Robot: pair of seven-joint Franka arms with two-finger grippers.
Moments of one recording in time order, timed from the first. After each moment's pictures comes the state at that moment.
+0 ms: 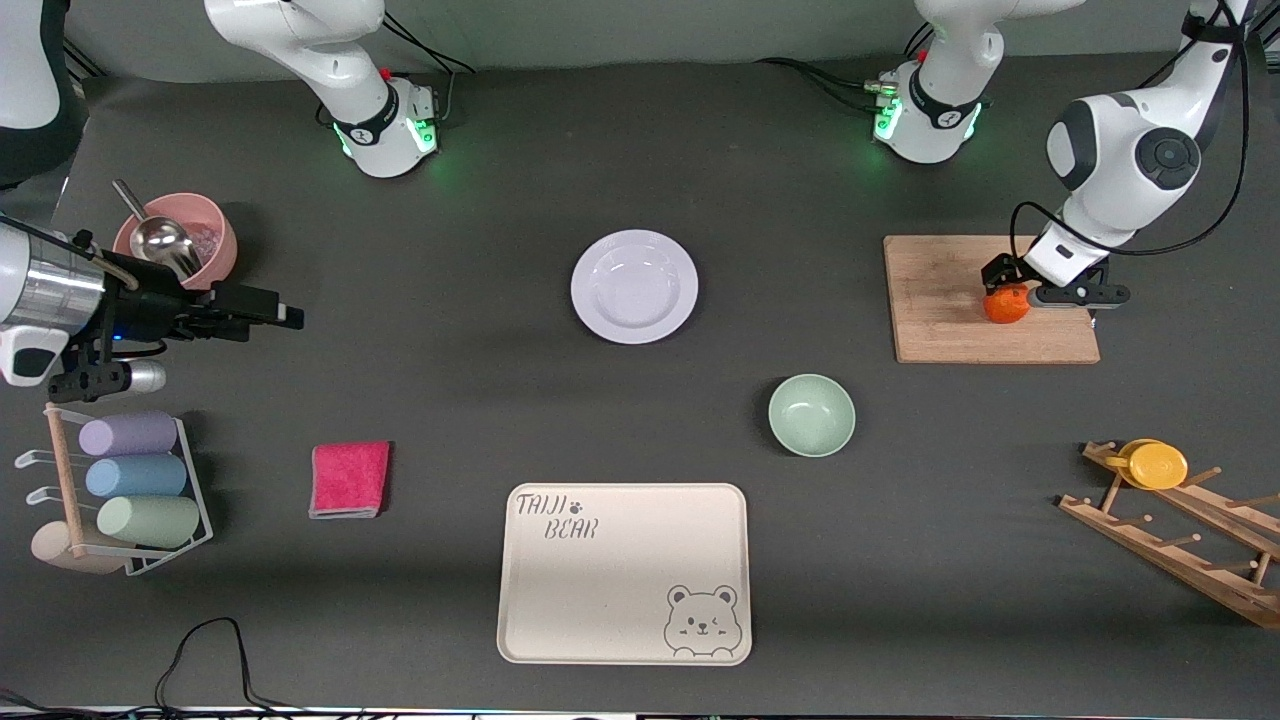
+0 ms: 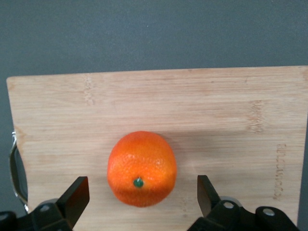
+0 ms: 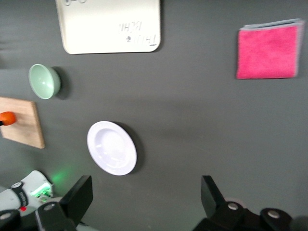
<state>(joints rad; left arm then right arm) 0.08 -0.09 0.09 -2.77 0.07 2.68 0.15 0.08 0.17 -0.06 -1.51 0.44 1.51 0.00</state>
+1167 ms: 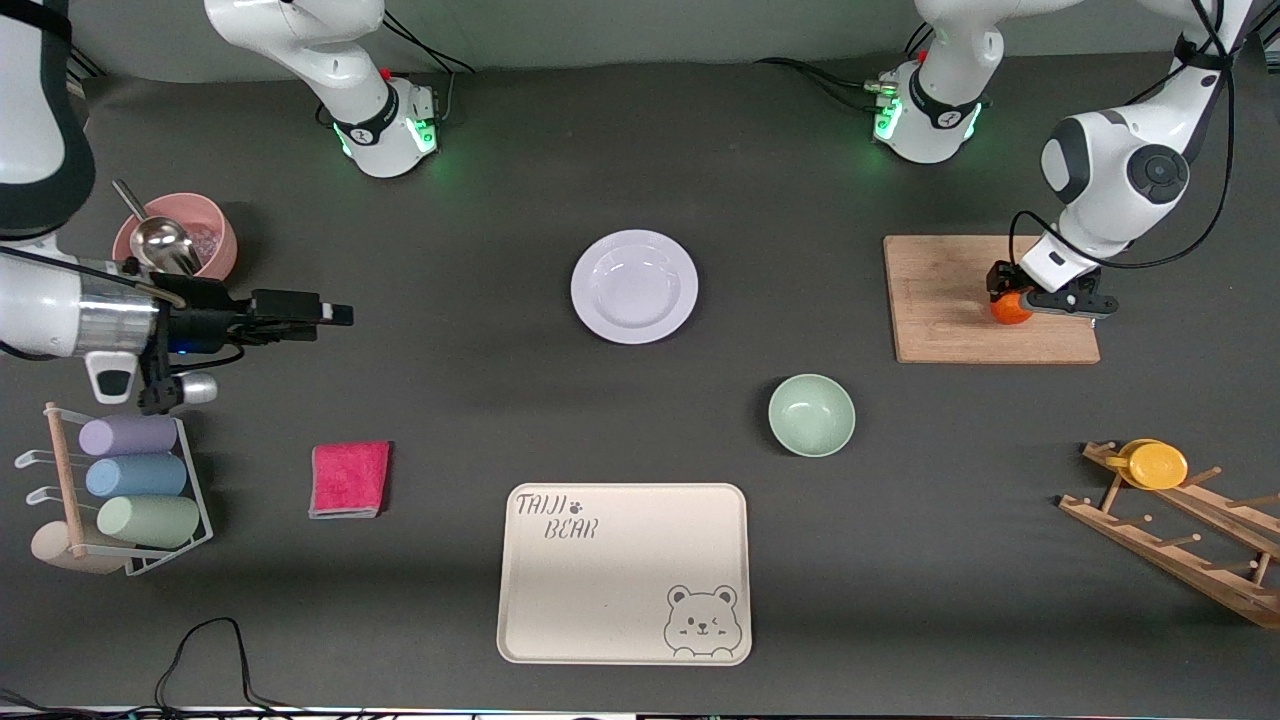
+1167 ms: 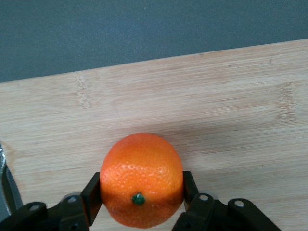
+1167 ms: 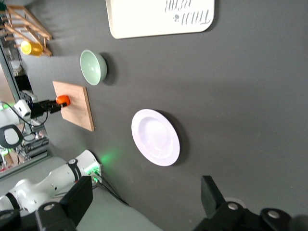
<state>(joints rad) 0.13 0.00 0.09 -2.77 0.07 2.77 0.28 0.09 0.19 -0.09 -1.64 0.67 1.53 -0.09</state>
